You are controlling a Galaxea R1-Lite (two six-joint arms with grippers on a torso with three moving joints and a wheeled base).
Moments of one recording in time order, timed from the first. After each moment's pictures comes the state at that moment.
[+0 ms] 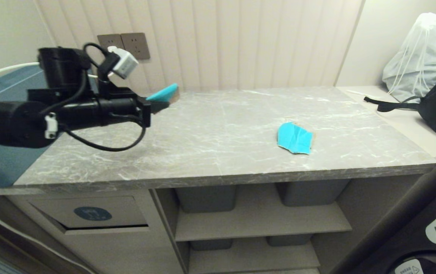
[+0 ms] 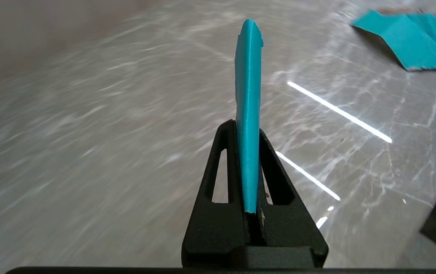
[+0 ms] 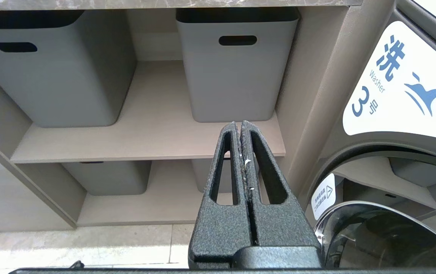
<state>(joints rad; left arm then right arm) -0.20 1.79 -1.37 -0.30 -0.50 0.28 0.00 0.00 0.00 0.00 0.00 0.00</state>
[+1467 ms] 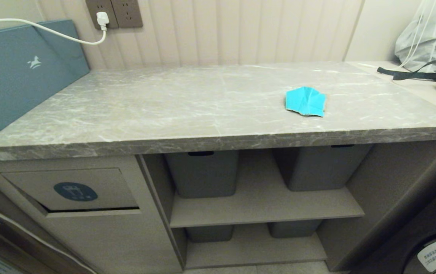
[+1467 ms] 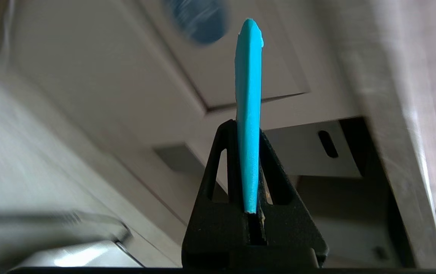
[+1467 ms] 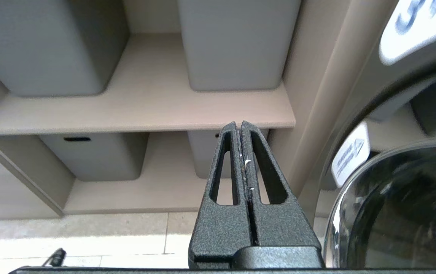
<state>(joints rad) 0.33 0.71 -0.42 0.03 -0.13 -0.91 0.00 0.00 0.00 0.00 0.00 0.00</state>
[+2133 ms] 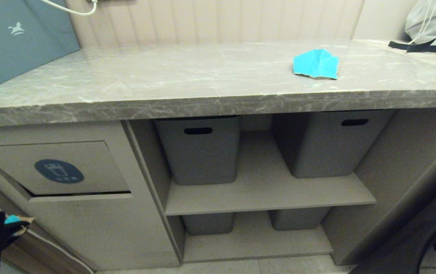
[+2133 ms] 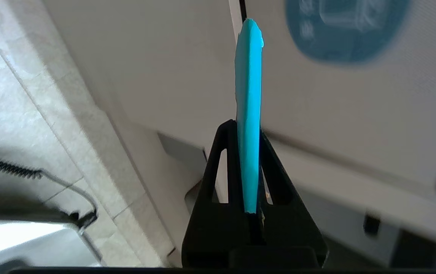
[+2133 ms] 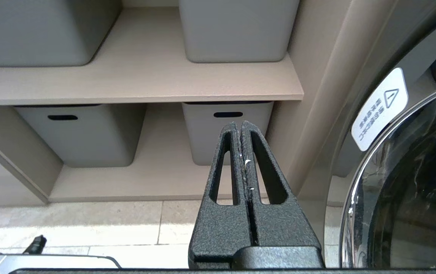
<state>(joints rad) 0.33 1.18 -0.41 -0.25 -0.12 -1.18 0.00 0.00 0.00 0.00 0.00 -0.01</state>
